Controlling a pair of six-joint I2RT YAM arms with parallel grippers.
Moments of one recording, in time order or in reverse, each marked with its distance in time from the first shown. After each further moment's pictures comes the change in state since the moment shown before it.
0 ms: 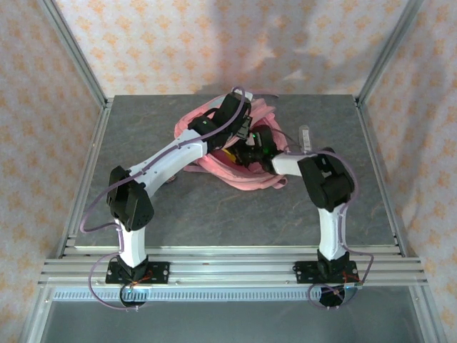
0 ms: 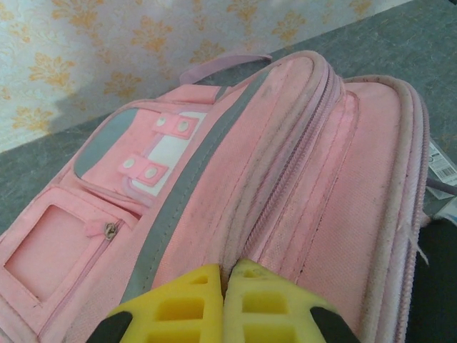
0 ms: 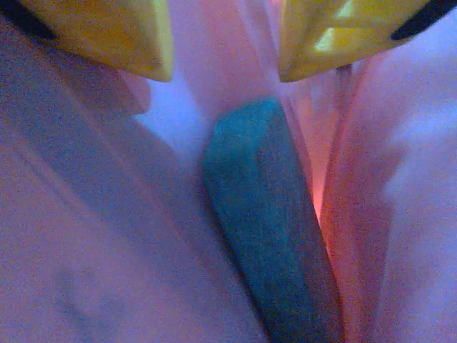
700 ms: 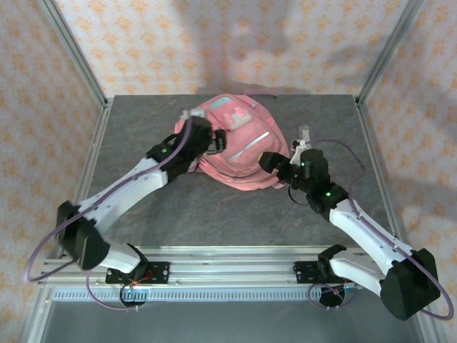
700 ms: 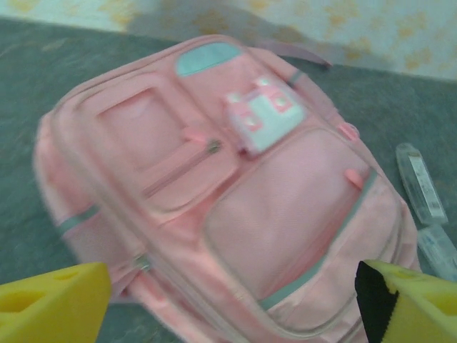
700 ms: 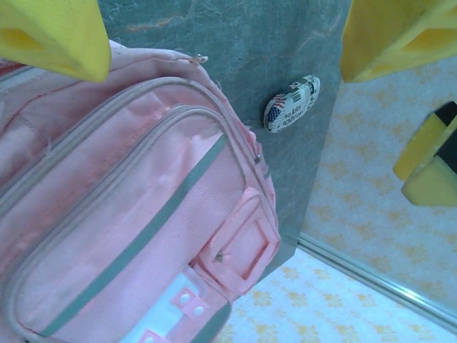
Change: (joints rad) left arm 0.087 -0.519 -0.616 0.101 -0.018 -0.450; right arm -0.013 -1.001 -0.461 -0.404 0.333 -0.394
